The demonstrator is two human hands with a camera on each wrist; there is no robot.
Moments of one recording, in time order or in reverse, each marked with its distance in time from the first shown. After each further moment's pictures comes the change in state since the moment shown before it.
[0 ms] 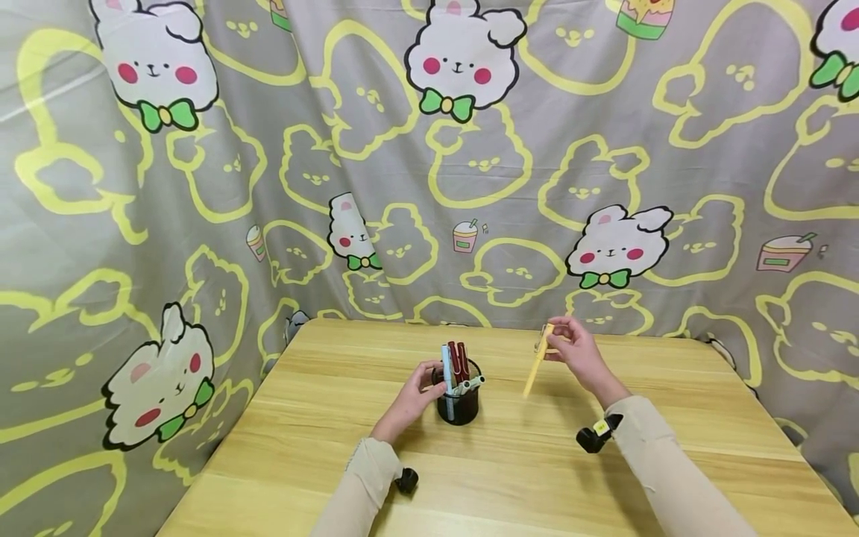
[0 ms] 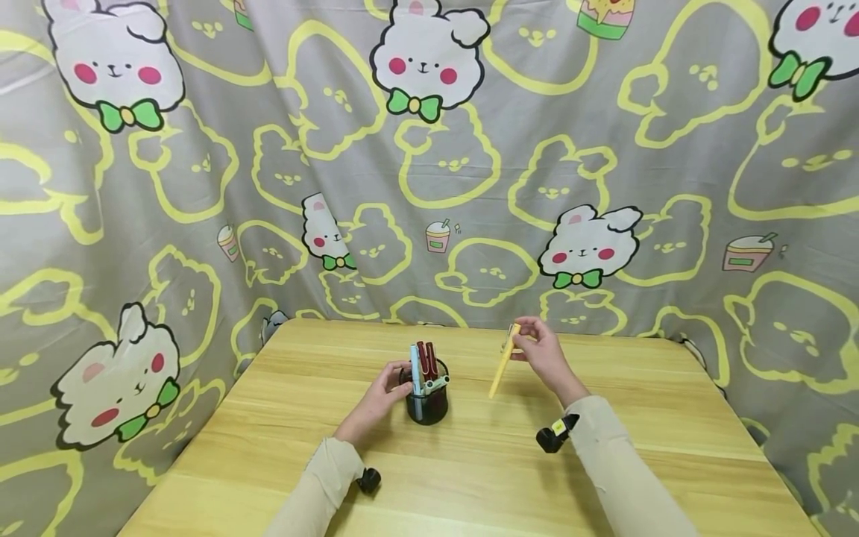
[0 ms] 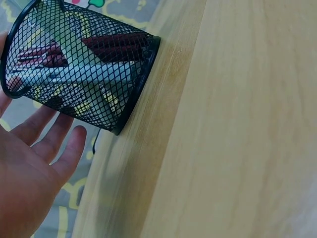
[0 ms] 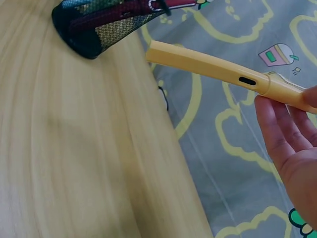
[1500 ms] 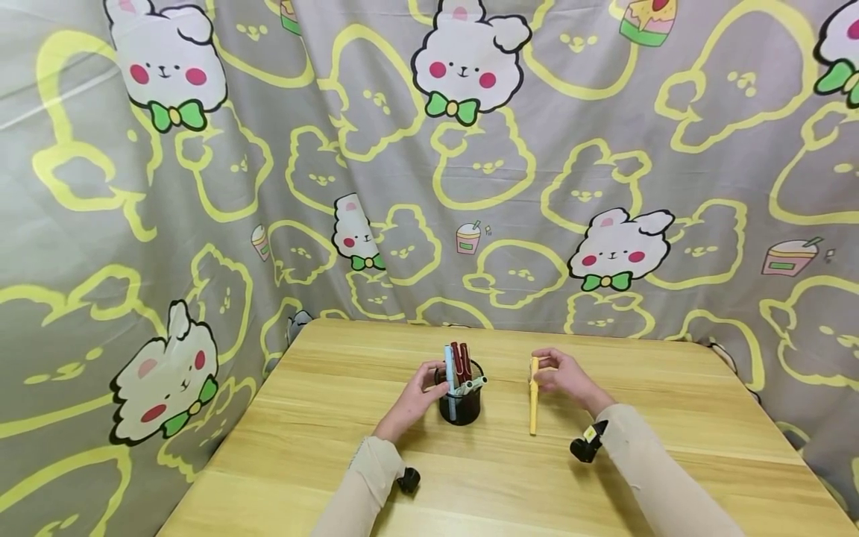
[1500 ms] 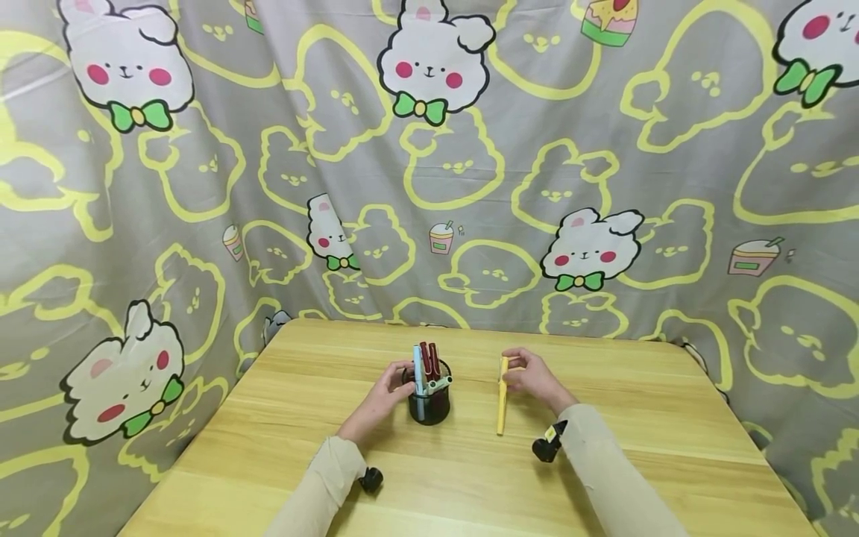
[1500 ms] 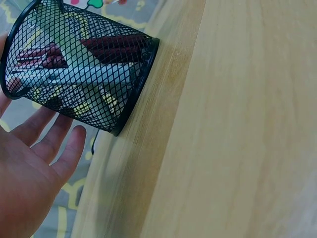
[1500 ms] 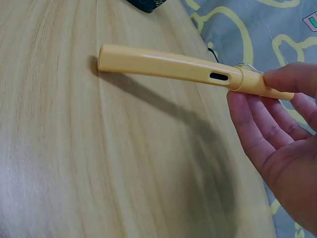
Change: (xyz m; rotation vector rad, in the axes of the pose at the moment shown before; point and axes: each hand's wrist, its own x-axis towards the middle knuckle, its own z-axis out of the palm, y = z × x) left_hand -0.001 -0.002 -0.001 -0.019 -0.012 0.002; right_hand -0.006 0.058 0.003 -0.104 -0.172 0.235
